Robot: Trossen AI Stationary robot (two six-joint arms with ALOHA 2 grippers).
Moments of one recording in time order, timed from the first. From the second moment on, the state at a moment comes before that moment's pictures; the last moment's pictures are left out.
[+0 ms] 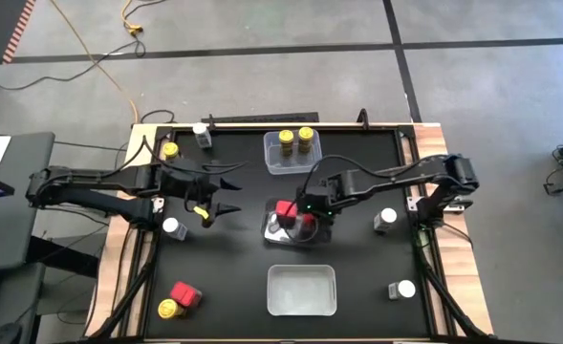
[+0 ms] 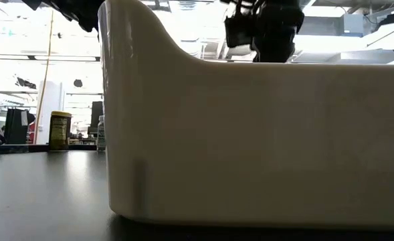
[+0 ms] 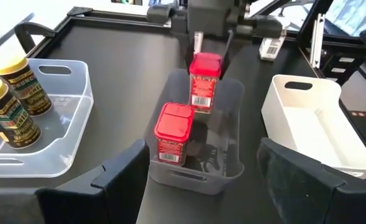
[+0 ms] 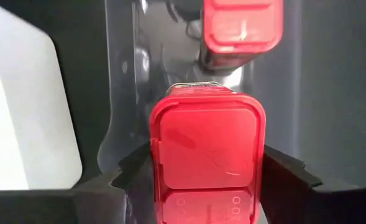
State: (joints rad) left arm 0.06 0.90 0.75 -0.24 0.04 -0.06; right arm 0.07 1.70 1.37 -0.93 0.00 0.25
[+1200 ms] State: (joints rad) left arm 0.06 0.90 0.75 -0.25 0.04 -0.05; right arm -0.01 1.81 1.36 -0.89 0.00 0.07
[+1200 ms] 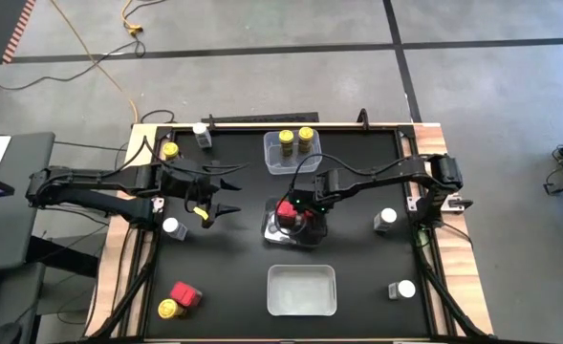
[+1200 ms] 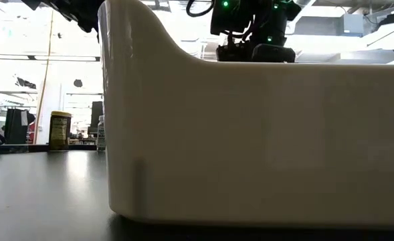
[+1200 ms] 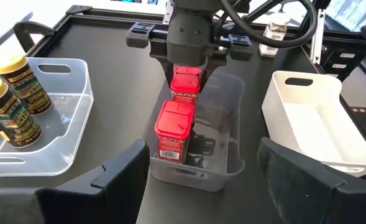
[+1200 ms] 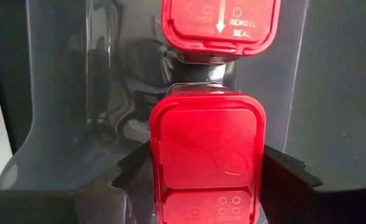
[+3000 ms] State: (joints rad) left arm 0.06 0.90 0.75 -0.25 0.04 -0.05; right arm -0.05 1.81 1.36 -0.88 0.03 -0.05
